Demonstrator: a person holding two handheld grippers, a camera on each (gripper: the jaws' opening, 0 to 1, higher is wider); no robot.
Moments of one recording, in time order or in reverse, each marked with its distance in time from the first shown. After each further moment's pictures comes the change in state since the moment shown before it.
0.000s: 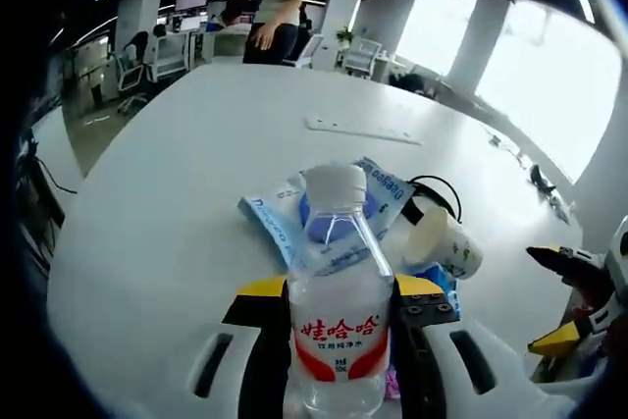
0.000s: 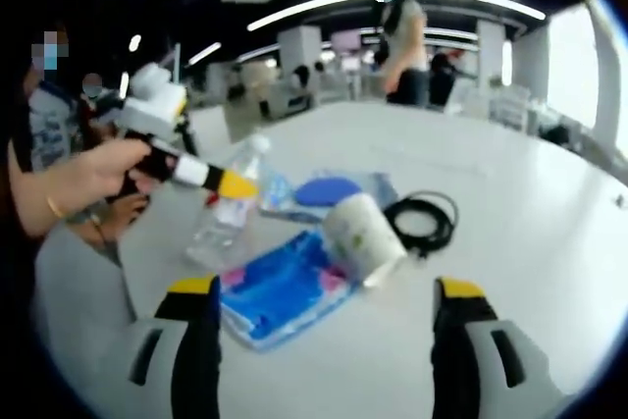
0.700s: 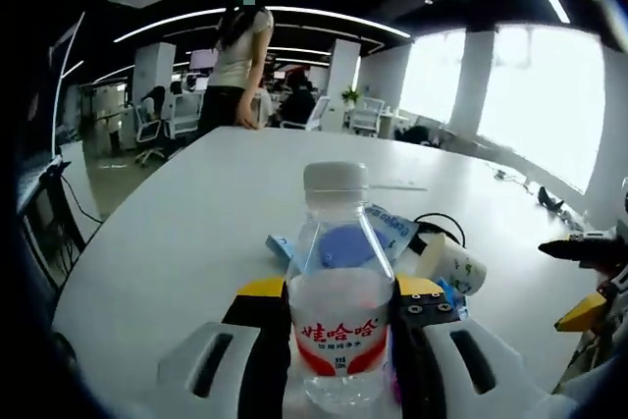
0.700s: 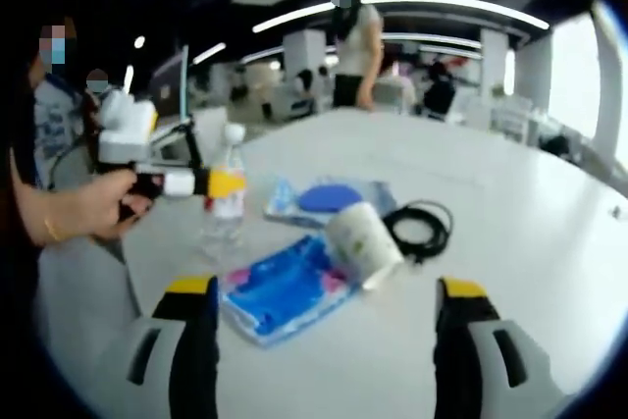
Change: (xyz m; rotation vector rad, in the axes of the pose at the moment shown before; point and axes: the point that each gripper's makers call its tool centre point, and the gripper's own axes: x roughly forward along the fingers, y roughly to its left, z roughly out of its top) left arm -0.031 0.001 0.007 0.100 -0.285 0.065; right arm -0.014 0.004 0.006 -0.037 -0.011 -0.005
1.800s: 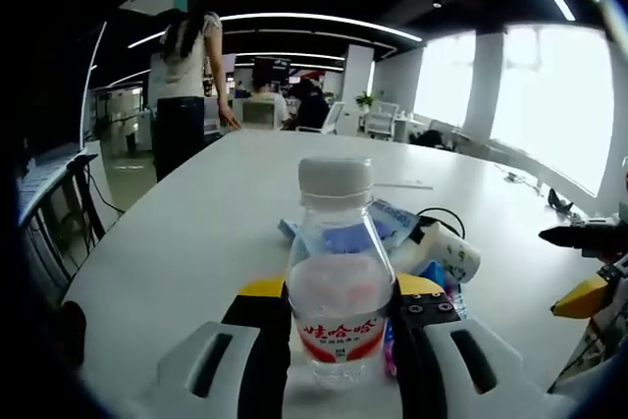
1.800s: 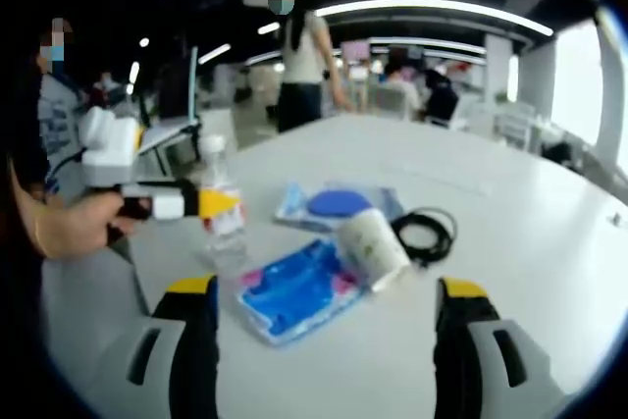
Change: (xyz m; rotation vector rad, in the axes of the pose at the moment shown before) left arm -0.033 -0.001 -0.013 -0.038 -0.007 0.082; right arm -0.009 0.012 0.006 -0.020 -0.013 0.008
